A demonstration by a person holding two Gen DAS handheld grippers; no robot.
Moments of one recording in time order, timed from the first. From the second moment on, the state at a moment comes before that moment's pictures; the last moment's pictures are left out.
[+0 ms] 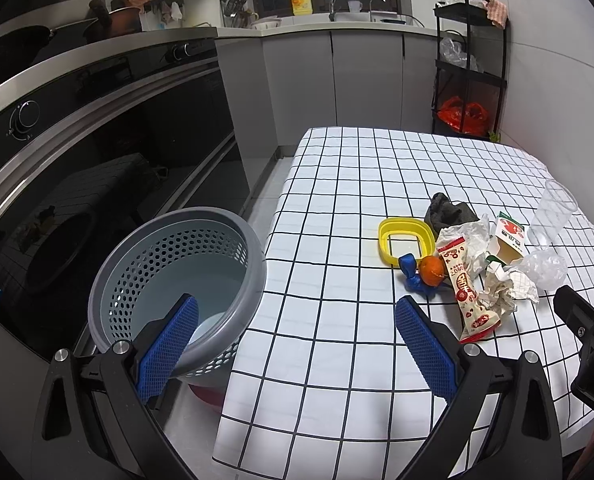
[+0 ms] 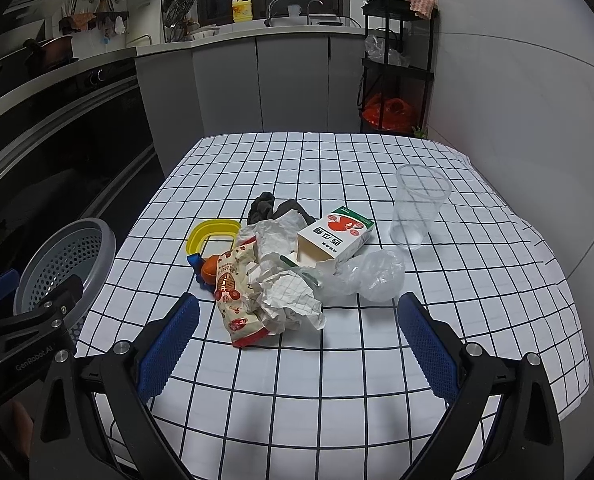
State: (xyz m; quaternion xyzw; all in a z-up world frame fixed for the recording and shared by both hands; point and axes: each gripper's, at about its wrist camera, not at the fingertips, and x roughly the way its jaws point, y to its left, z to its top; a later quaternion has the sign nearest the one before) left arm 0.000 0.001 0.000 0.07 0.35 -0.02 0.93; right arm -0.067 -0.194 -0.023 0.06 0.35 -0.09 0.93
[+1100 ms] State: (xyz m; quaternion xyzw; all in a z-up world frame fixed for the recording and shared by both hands) left arm 0.010 -0.010 -0.025 0.06 0.39 -0.04 0.92; right arm -0.090 -0.260 -0.055 0.09 0.38 -0.09 0.92
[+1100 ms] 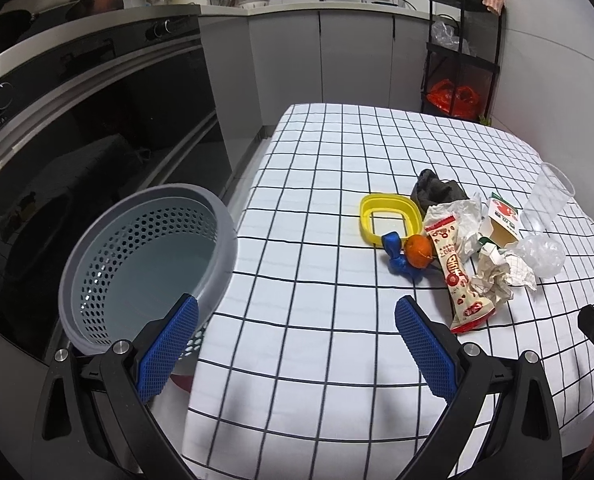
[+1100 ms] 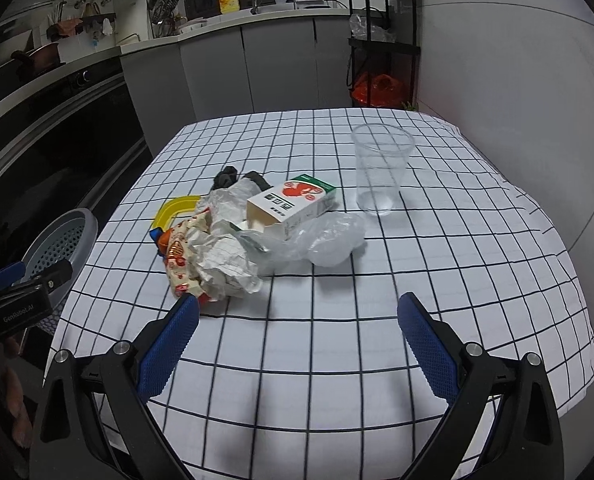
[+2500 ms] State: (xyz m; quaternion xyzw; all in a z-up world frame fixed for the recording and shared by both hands) left arm 0.029 -0.059 -0.052 0.08 0.39 -0.05 0.92; right arm 0.073 -0.369 -0.090 0.10 0.36 -0.18 0.91
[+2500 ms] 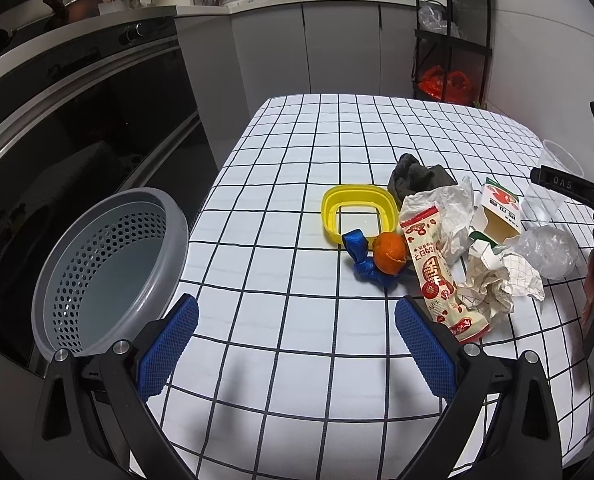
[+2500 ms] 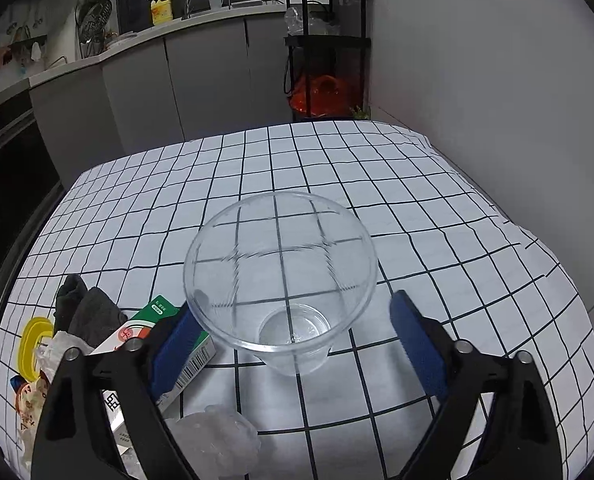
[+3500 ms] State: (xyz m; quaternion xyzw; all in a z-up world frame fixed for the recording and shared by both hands) left arm 0.051 -0.119 -0.075 0.07 0.41 -0.12 0.90; right arm 0.009 -0.371 -0.034 0.11 0.31 -0.14 0.93
